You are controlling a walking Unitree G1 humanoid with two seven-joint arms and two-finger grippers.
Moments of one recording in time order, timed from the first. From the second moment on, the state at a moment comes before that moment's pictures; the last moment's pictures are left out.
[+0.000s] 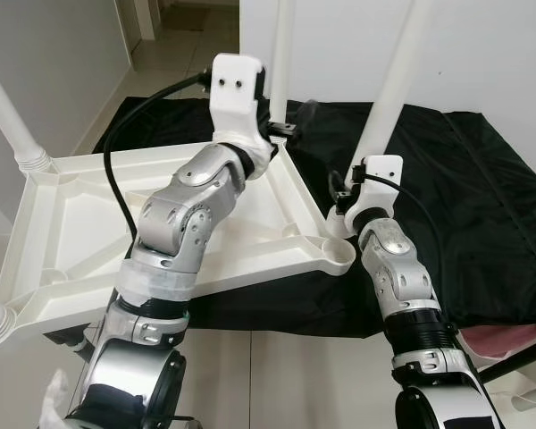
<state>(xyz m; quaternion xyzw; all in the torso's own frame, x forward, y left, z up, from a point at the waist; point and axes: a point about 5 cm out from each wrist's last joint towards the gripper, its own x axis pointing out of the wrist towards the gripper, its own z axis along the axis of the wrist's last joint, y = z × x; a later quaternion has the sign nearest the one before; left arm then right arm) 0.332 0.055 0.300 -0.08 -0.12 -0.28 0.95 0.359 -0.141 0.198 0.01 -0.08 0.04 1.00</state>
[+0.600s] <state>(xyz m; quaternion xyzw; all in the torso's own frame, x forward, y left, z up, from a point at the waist) 0.309 0.063 0.224 -0.03 -0.10 -0.25 0.96 0.353 -0.145 0.197 0.00 -0.10 0.07 0.99</state>
